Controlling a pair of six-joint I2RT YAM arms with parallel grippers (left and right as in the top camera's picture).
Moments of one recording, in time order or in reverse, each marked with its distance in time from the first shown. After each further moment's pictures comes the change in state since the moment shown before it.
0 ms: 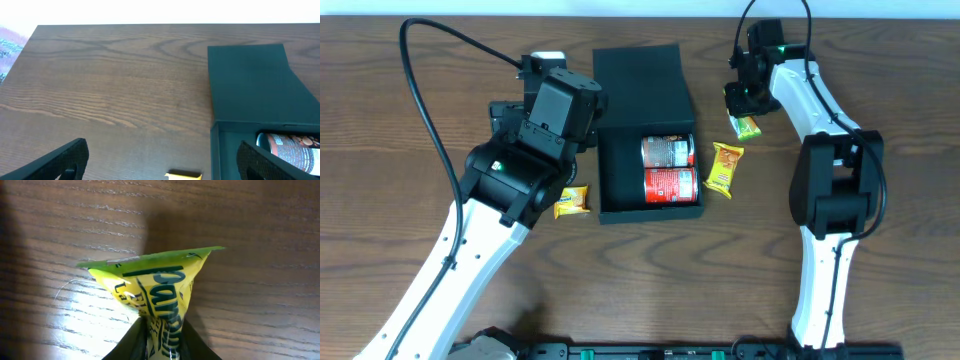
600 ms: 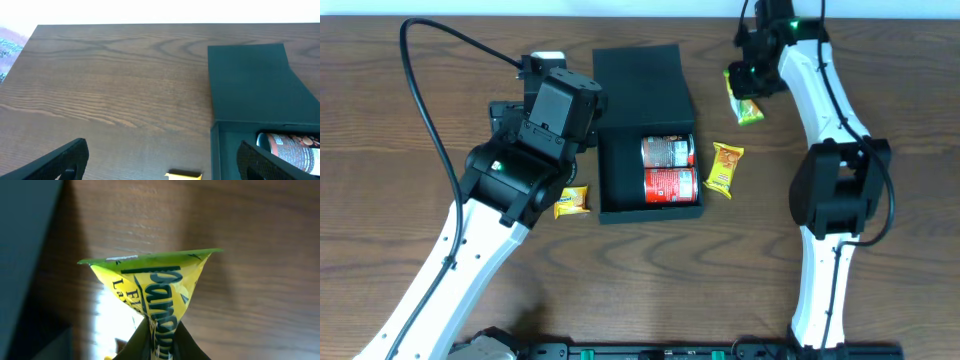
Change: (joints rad) left arm 0.000 0.000 0.000 0.000 0.000 0.000; right arm 0.002 0.001 0.260 -0.241 -0.045 0.006
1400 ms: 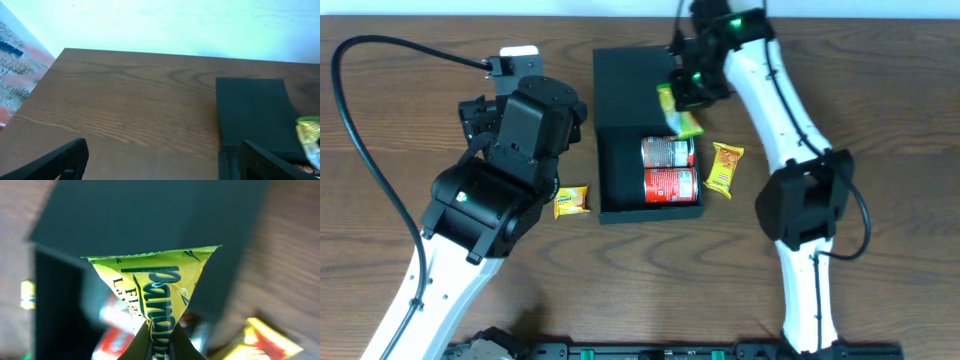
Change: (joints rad) left arm 0.000 -0.105 0.015 0.028 -0.088 0.031; right arm 0.253 -0.031 0.119 -0.206 -0.175 0.092
